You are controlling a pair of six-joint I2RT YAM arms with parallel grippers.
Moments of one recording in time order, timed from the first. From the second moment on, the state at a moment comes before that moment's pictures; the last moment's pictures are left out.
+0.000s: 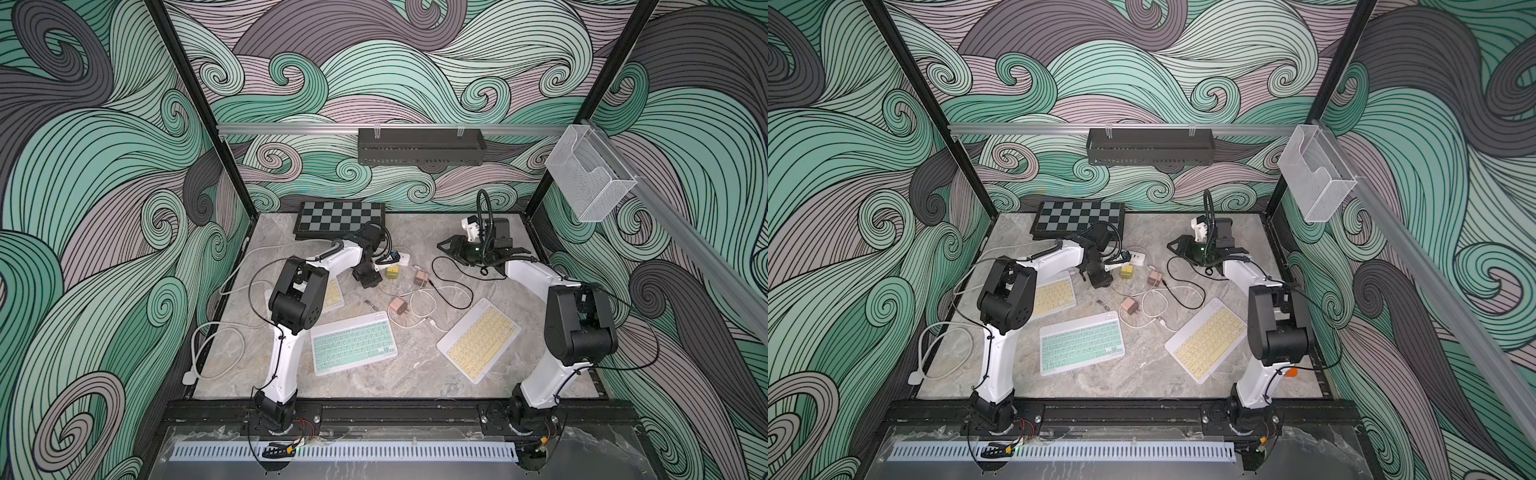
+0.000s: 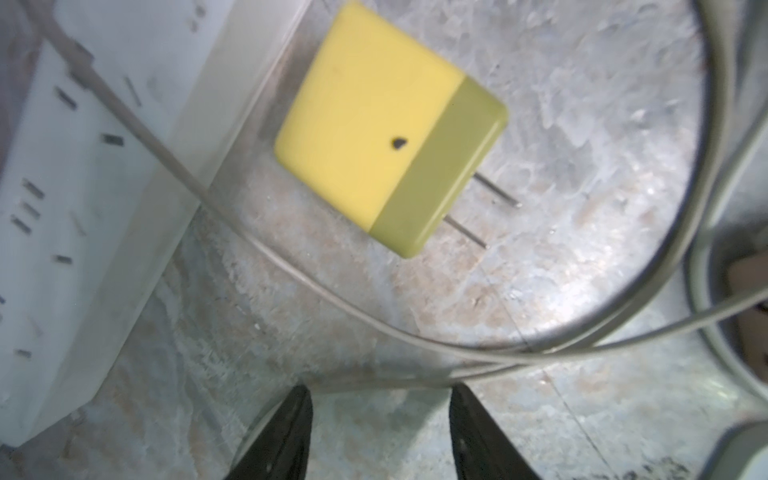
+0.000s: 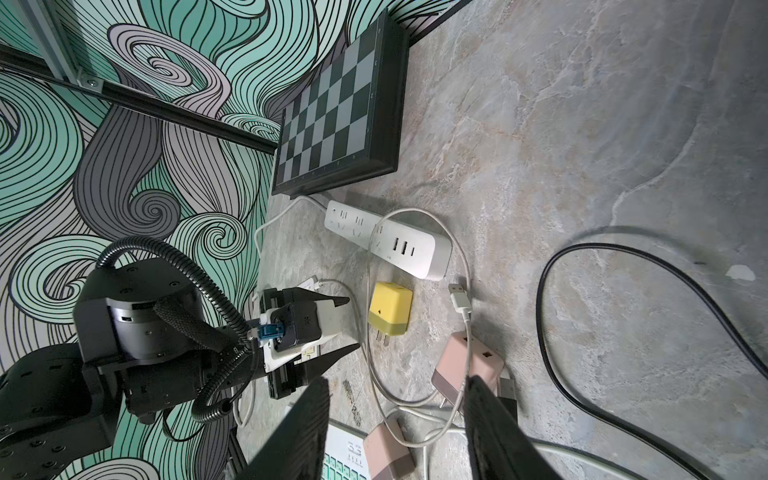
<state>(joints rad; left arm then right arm) -0.47 2.16 1.64 -0.77 0.03 0.69 0.09 1.75 1.18 -0.16 -0.65 0.56</state>
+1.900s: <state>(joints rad) -0.47 1.94 1.03 0.12 0.03 -1.52 0.09 1.75 1.18 -0.15 -0.66 0.56</state>
